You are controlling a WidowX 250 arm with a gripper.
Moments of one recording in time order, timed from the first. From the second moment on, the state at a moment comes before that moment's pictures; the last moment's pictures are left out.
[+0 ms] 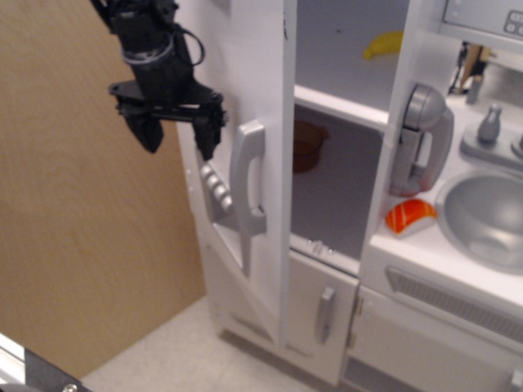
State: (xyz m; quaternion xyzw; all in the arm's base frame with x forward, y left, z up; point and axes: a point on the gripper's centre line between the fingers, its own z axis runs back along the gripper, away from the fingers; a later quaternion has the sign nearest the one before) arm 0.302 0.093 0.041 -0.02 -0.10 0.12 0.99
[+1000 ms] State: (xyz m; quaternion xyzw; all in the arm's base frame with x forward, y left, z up) arm 0.356 0.082 0.051 -0.02 -0.12 0.12 0.98
